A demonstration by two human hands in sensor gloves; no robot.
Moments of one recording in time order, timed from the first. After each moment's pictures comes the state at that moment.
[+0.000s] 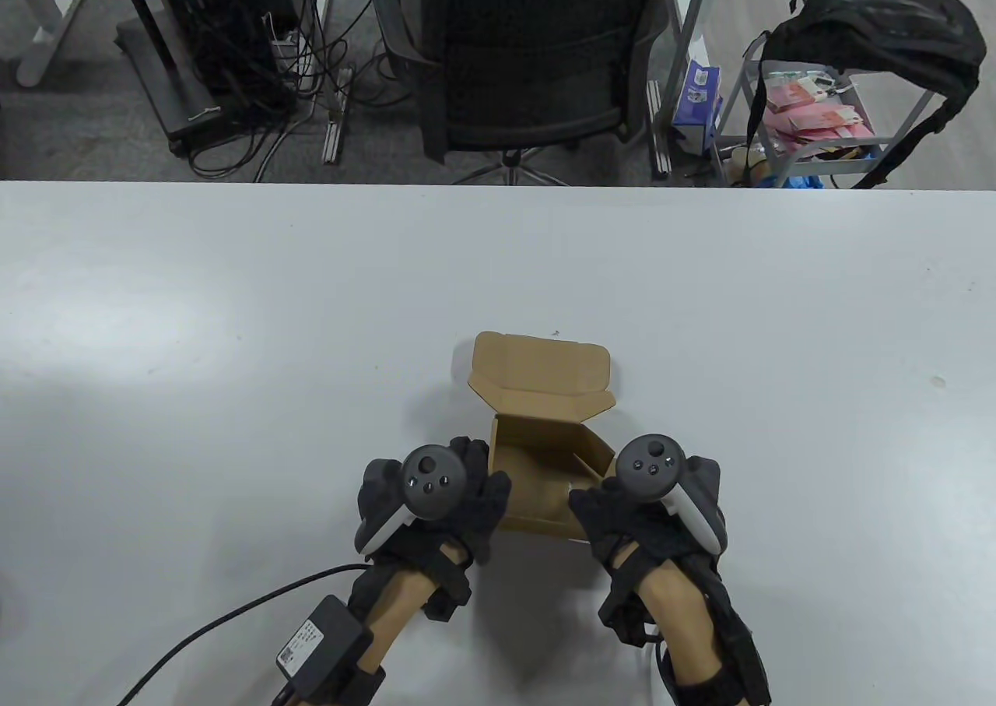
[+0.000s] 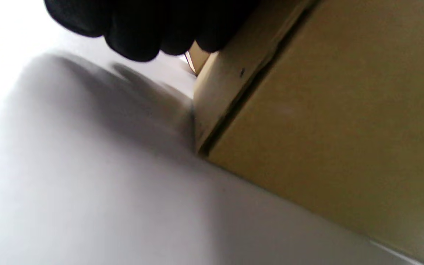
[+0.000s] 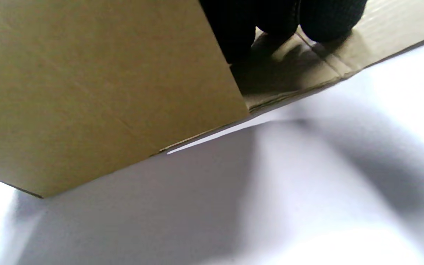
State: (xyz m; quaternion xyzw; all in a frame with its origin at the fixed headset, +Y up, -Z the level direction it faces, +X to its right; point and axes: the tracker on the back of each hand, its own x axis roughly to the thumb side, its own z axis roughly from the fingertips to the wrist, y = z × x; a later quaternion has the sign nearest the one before) left_hand -0.107 -0.733 -0.216 -0.08 -0.10 0.26 0.96; right_hand 0.144 -0.729 -0.210 -0.04 0.24 0.93 0.27
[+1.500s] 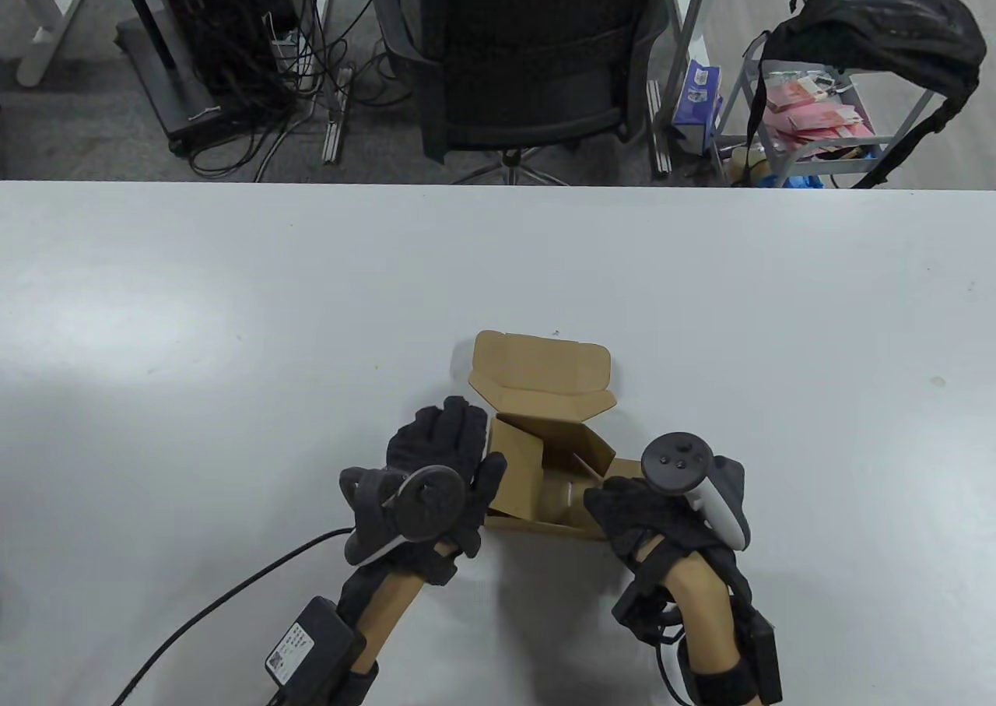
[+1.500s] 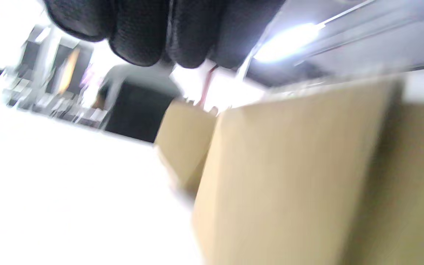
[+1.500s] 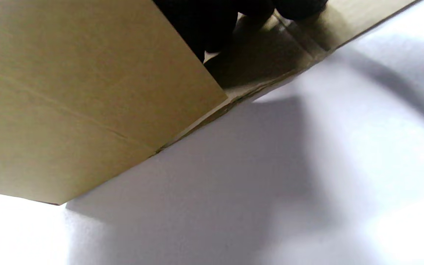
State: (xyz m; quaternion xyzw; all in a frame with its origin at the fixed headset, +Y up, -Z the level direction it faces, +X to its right) left_hand -0.100 -0.666 -0.200 0.16 -0.22 0.14 0.95; right_hand 0.166 -0.737 -0.212 -0.05 0.28 0.90 0.33
